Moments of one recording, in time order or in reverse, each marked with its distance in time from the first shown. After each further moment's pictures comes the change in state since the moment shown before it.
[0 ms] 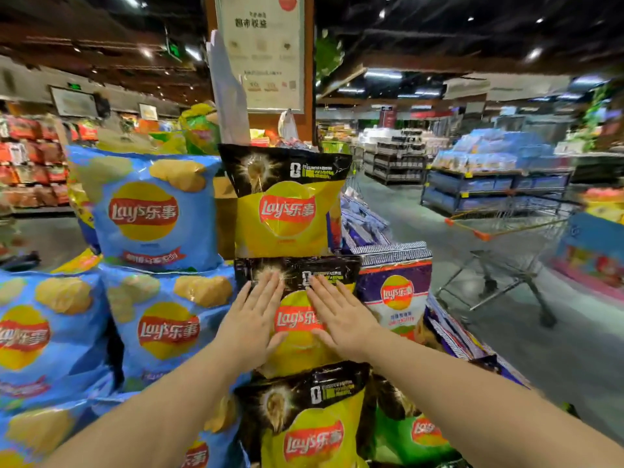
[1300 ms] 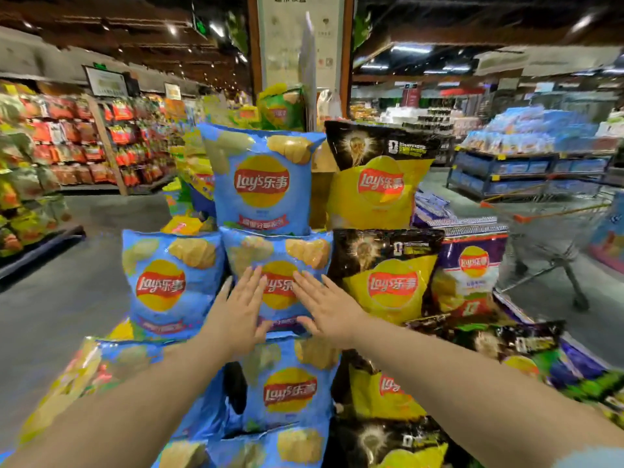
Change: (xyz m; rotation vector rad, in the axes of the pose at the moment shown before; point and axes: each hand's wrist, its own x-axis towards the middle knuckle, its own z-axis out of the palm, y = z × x) left_hand -0.138 -0.126 -0.004 -0.085 -0.287 -0.164; right_hand 0.062 -0.171 -0.056 0.206 -0.286 -0.172
